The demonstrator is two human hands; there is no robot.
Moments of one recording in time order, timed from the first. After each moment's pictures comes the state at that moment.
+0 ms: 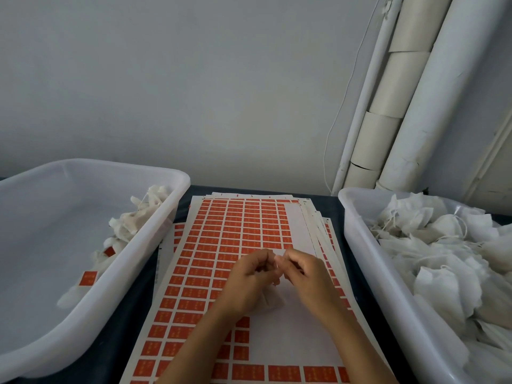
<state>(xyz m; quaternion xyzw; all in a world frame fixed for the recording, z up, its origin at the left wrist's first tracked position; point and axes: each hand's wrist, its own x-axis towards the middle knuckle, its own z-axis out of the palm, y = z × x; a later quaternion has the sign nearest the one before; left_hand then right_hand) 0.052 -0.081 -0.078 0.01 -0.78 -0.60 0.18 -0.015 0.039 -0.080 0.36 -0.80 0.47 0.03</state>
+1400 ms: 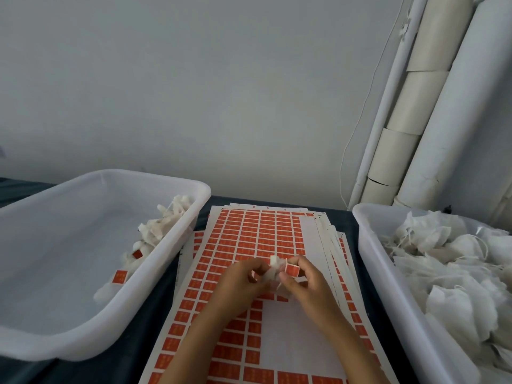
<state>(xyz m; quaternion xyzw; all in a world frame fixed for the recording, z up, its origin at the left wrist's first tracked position) 0.068 -0.109 -0.075 0.09 -0.89 -0.43 0.16 -0.005 0.031 -0.080 0.32 -0.78 0.53 -0.09</state>
